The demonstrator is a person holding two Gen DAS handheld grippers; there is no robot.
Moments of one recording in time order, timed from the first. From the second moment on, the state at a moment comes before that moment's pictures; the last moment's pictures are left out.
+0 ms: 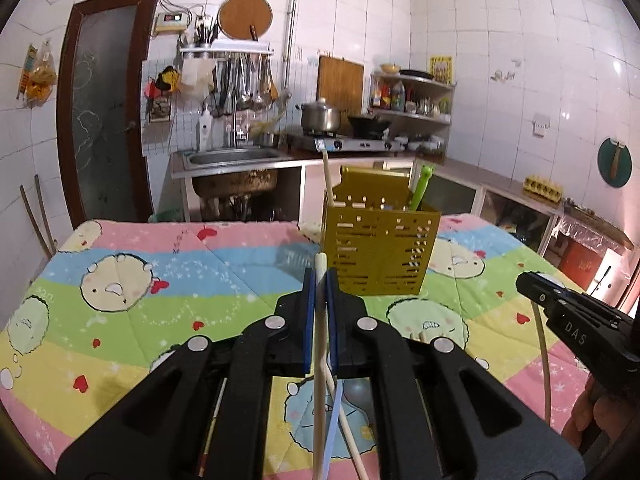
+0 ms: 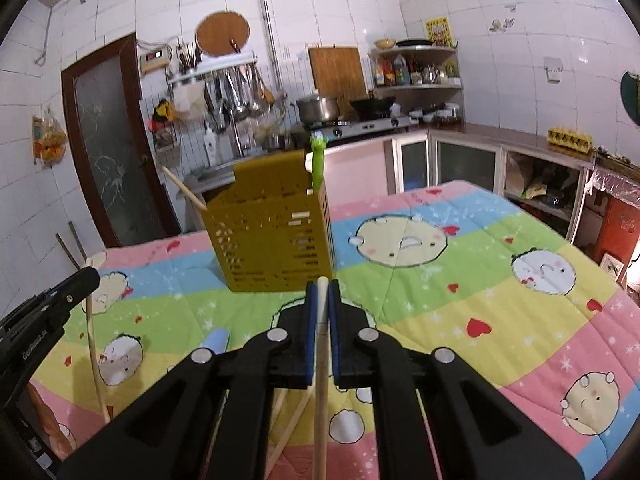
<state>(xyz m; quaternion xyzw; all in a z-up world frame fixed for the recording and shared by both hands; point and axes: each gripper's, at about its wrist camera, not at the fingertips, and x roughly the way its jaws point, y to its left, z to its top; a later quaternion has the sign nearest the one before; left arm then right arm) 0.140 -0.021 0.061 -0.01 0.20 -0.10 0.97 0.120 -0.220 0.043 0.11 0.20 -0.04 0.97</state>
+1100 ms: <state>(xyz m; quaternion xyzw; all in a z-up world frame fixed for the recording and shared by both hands) 0.142 -0.022 0.115 -0.03 0.14 -0.12 0.98 0.110 -0.217 0.097 0.10 0.09 -0.02 0.99</state>
